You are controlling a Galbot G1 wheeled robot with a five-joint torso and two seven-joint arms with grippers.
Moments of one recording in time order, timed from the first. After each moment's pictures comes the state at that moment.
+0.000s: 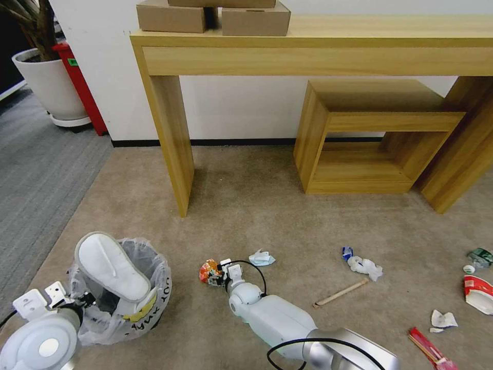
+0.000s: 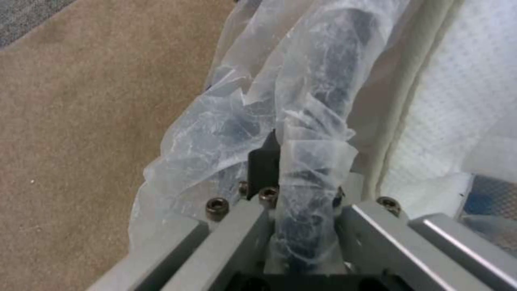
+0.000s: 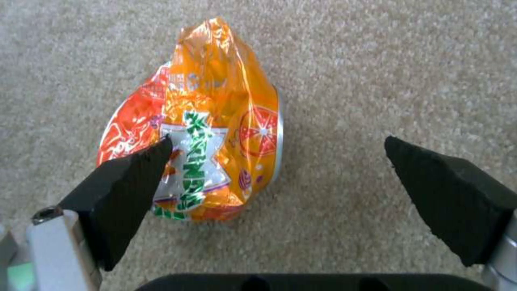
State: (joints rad) left arm 1.69 -0.86 -0.74 -2.15 -1.43 0.32 -0.99; right arm -0.59 1.61 -0.55 0.67 0.74 -0.08 0.25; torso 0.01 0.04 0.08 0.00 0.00
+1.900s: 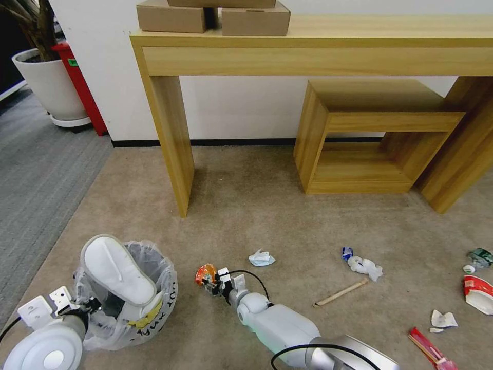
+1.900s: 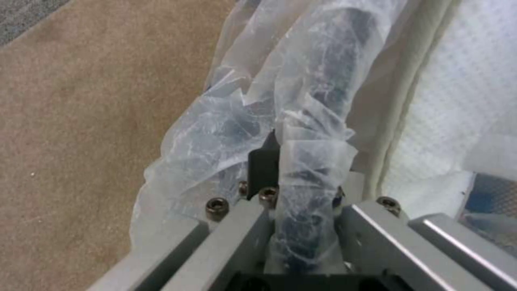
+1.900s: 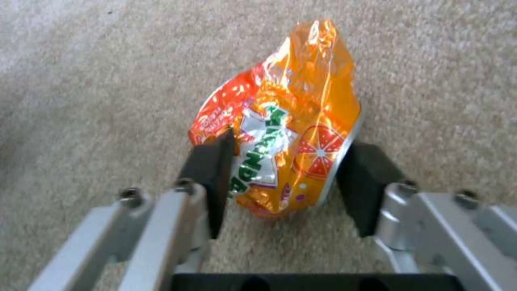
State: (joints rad) left arm 1.74 -0.89 -0.74 -2.22 -1.38 0.33 -0.99; right arm -0.62 1.61 -0.52 0.59 0.75 0.09 -0.06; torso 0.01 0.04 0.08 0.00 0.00
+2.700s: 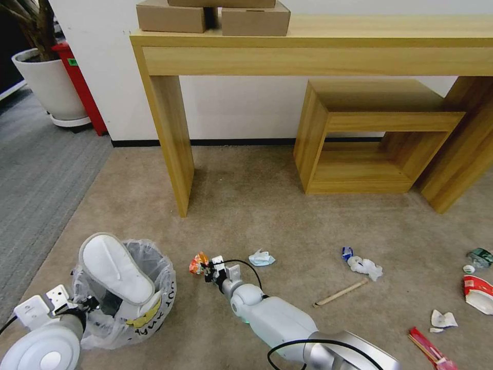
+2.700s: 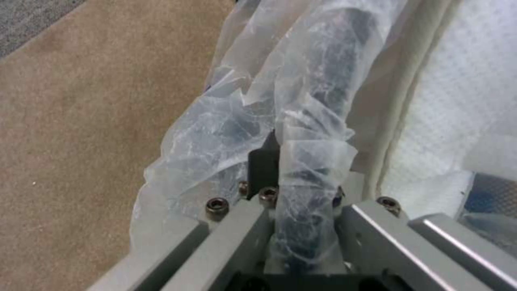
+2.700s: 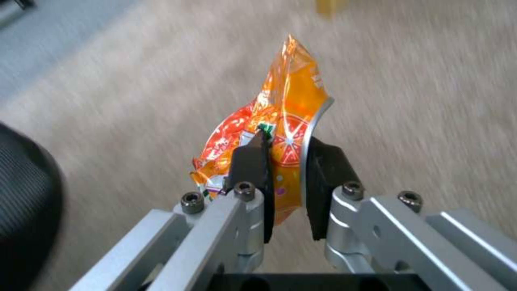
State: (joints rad) left arm 1.74 -0.87 -0.75 -2.22 -1.38 0.32 -0.98; right arm -0.61 1.61 -0.50 0.76 0.73 0.12 0.01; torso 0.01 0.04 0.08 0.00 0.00
